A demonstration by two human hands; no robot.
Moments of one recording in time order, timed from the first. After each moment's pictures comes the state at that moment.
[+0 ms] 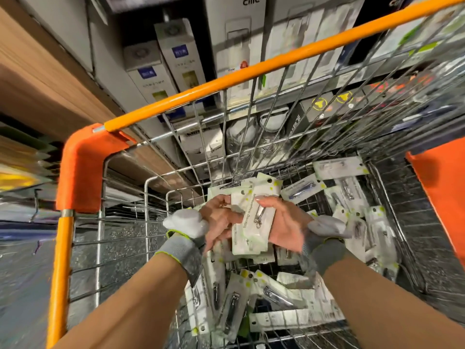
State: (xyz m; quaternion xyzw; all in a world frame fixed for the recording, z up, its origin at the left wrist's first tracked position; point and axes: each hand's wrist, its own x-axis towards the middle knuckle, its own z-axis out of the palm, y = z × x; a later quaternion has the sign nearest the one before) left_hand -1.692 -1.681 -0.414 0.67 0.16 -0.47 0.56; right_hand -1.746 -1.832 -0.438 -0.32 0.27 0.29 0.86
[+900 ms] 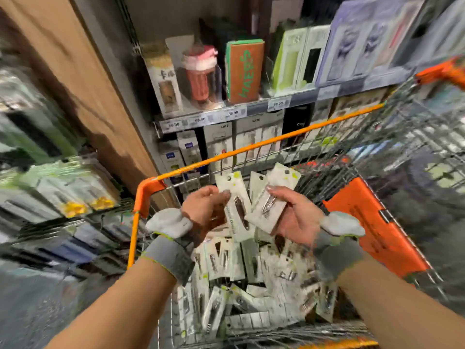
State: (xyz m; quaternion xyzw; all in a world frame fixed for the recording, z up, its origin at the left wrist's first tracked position) left_hand -1.760 -1.702 -0.200 0.64 0.09 -0.29 0.70; right_hand -1.820 -1.877 -0.213 -0.38 0.21 0.16 0.89
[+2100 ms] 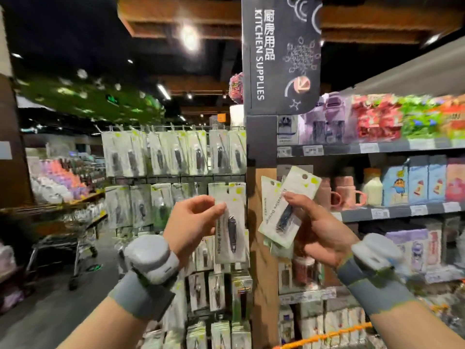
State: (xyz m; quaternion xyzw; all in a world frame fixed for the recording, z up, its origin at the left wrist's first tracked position) left_hand -1.835 -1.374 0.225 0.66 -0.21 0.12 0.70; right_hand -1.867 -1.576 0.220 -0.47 -0.11 -0.03 0.88
